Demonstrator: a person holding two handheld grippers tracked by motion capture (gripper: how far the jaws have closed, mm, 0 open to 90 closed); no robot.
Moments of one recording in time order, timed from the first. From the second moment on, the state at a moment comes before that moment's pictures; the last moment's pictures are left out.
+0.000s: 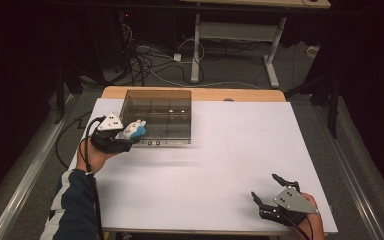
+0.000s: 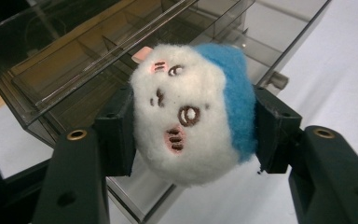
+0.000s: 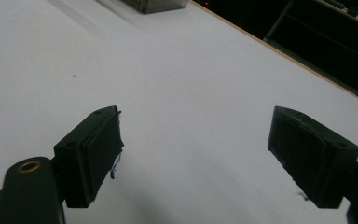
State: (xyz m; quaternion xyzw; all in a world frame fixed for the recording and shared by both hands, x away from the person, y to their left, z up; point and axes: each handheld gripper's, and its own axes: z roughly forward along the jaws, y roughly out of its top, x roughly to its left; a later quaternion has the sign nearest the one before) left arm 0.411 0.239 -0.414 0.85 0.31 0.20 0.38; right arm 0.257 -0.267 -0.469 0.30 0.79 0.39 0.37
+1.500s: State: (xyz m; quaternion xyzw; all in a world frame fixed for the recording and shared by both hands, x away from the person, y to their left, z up) left arm 0.416 0.255 -0.412 0.80 0.37 0.21 0.42; right arm 0.256 -0.264 -0.470 0.29 0.80 0.39 0.36
